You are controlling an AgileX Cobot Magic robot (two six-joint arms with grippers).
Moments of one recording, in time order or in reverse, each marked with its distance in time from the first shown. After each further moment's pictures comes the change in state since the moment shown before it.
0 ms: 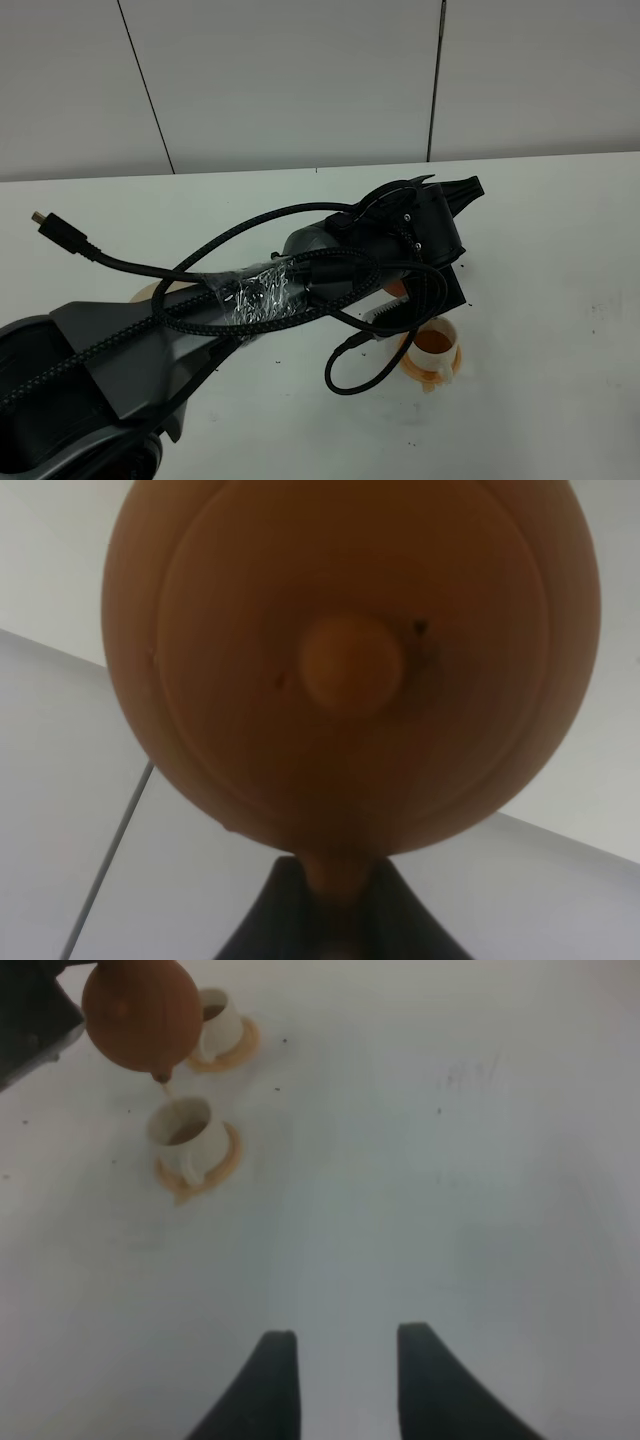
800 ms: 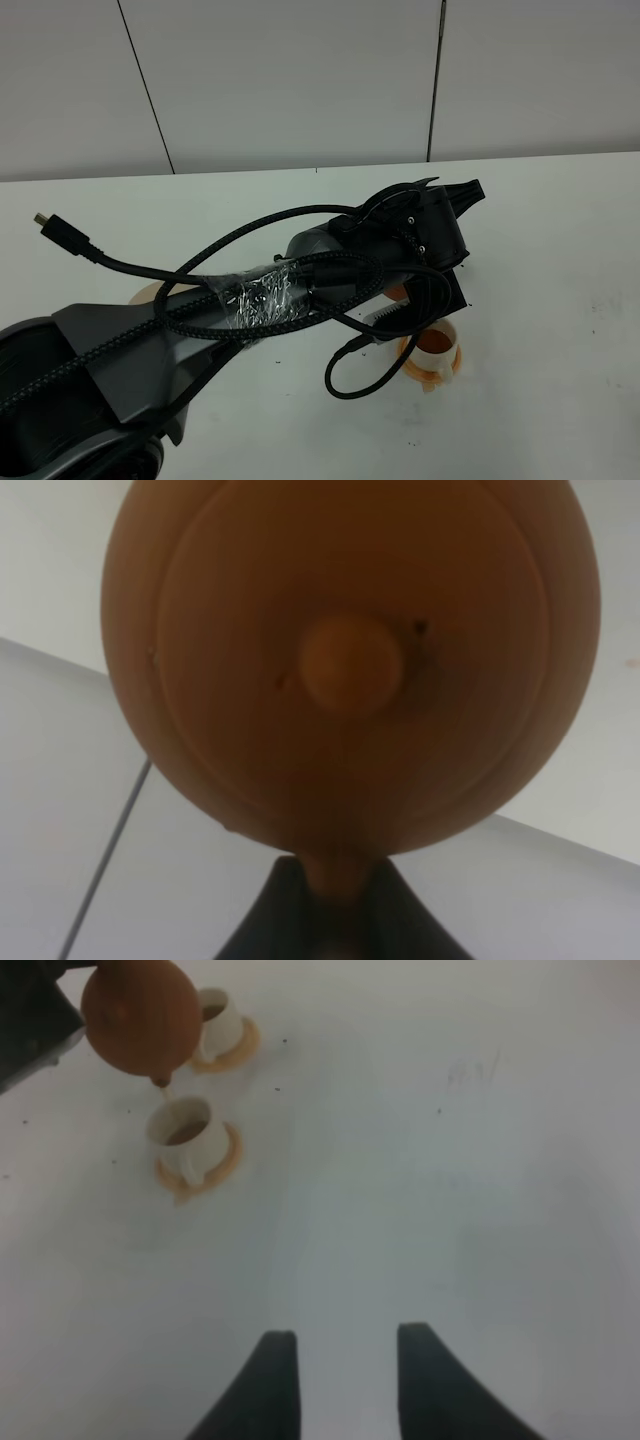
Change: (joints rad) left arm -0.008 0.000 0.000 0.000 0.024 0.000; right arm 0.000 0.000 0.000 0.000 0.000 -0.001
